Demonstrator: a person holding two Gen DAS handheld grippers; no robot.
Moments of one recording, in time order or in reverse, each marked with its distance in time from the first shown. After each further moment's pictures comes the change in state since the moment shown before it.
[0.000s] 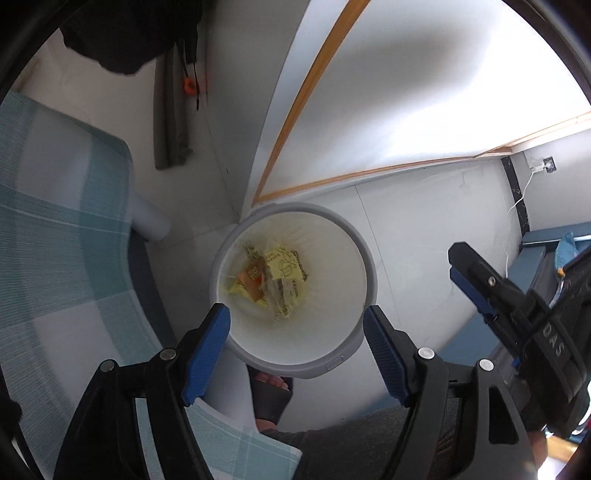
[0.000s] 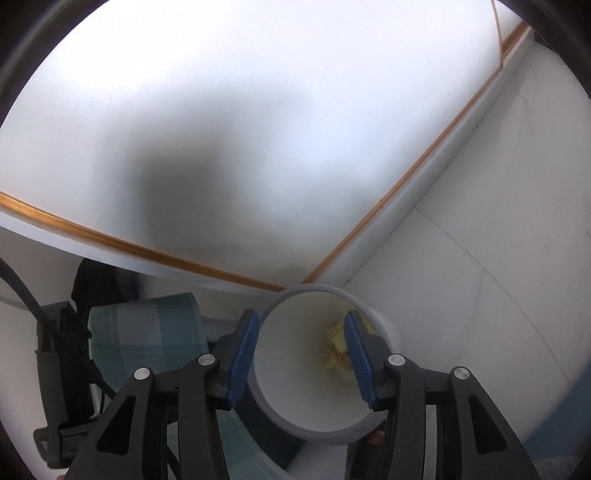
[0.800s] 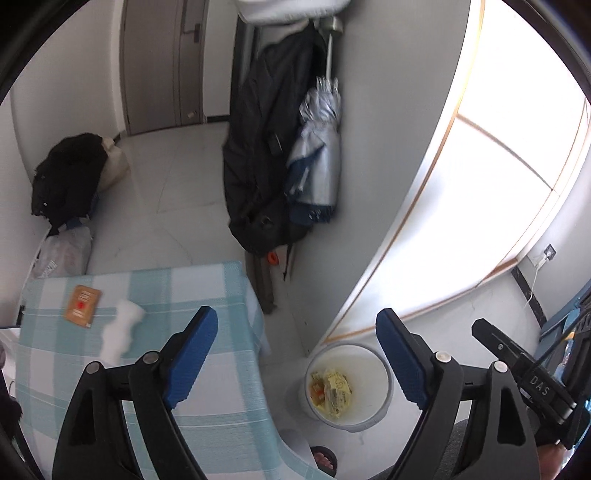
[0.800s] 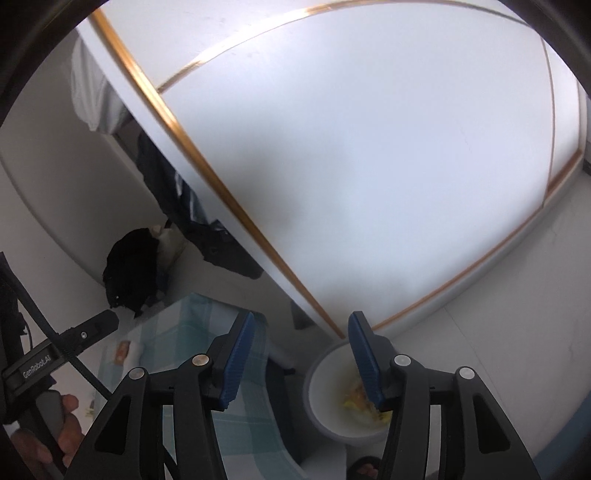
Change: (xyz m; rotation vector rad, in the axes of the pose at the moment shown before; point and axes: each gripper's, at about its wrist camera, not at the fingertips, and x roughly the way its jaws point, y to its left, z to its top) left arm -0.233 0.039 -0.091 -0.033 -0.678 0.162; right arm -0.150 0.127 -0.040 -0.381 -0.260 0.085
